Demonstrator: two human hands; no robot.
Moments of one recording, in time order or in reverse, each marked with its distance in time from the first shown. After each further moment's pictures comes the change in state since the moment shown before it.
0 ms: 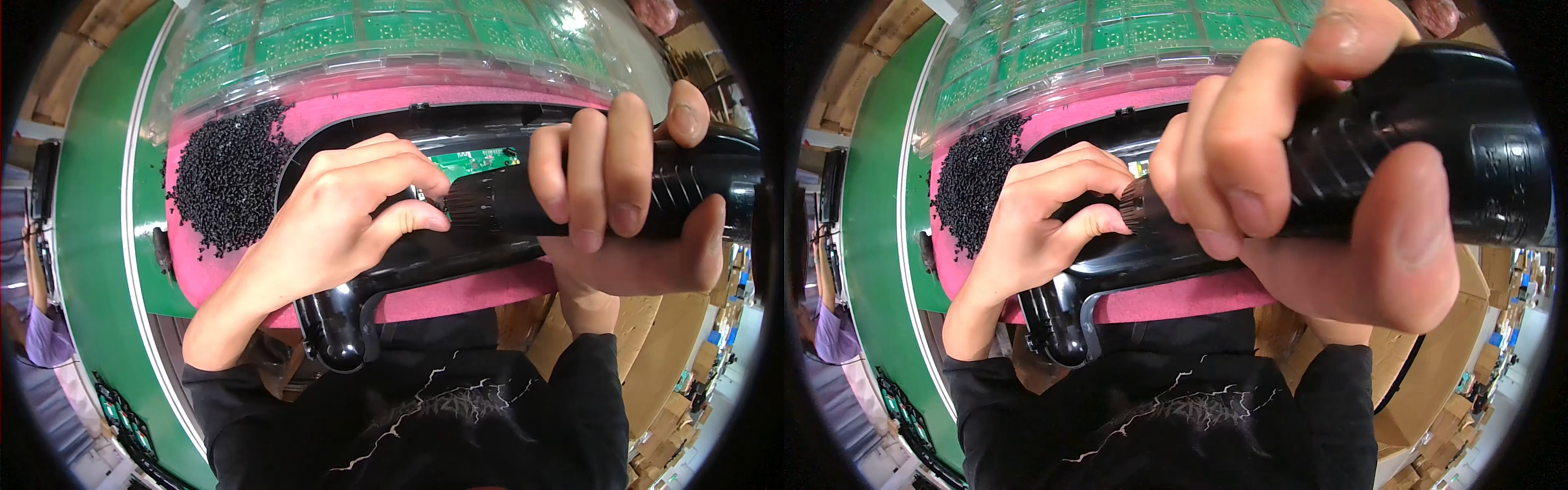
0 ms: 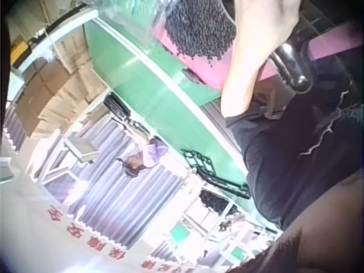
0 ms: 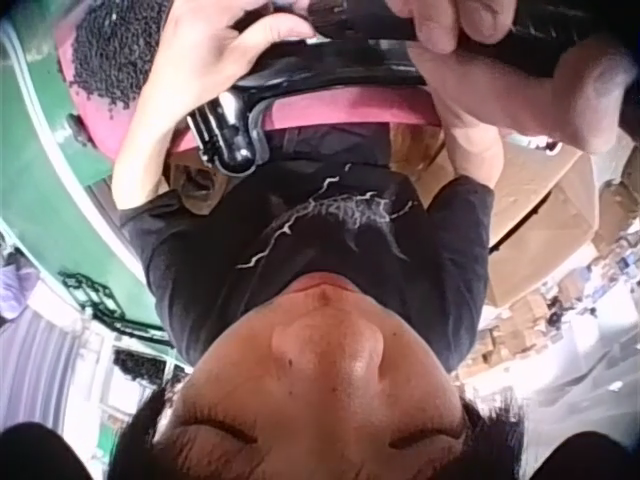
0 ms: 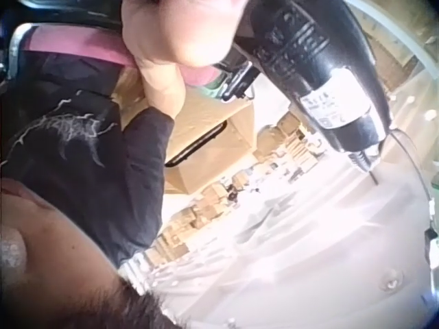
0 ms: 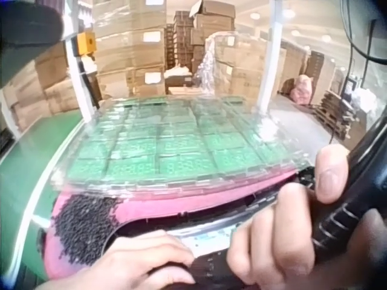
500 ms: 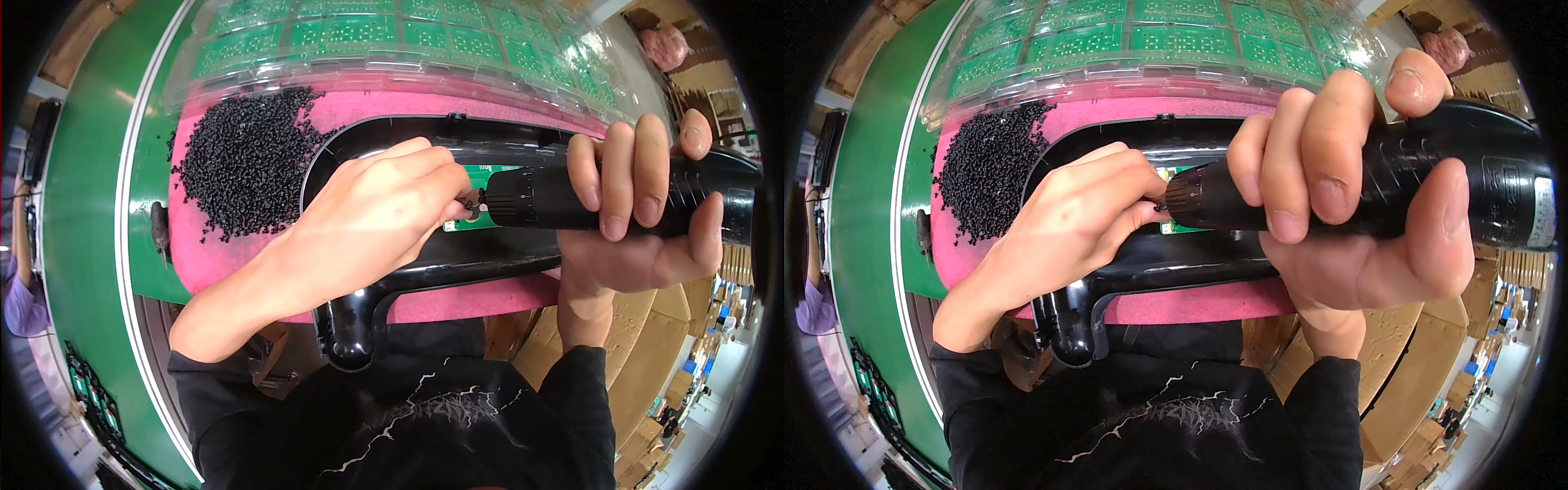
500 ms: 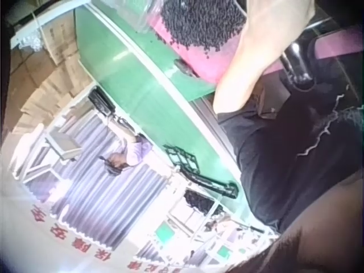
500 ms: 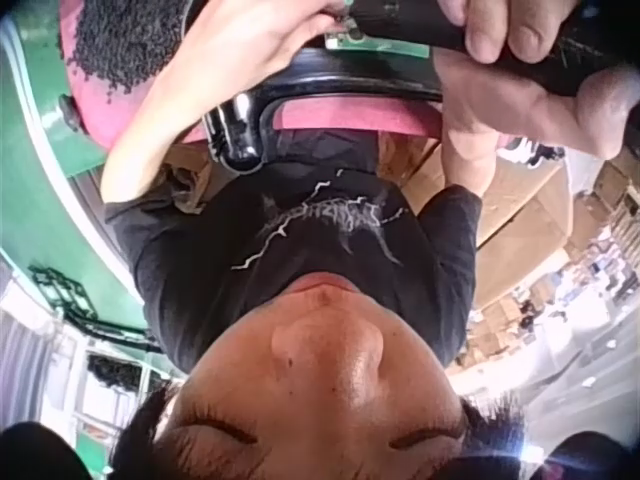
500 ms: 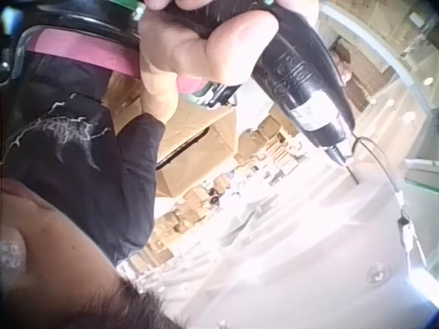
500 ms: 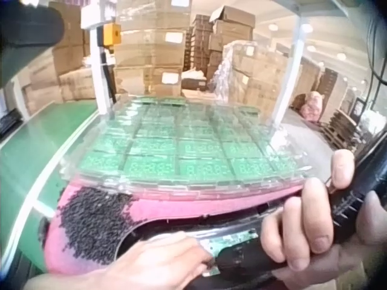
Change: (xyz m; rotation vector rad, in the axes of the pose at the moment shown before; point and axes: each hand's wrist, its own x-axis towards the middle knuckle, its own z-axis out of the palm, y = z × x) left_hand -0.006 -0.013 -0.012 0.248 -0.042 0.078; right_hand 0.025 0.016 0.007 -0.007 -0.071 0.052
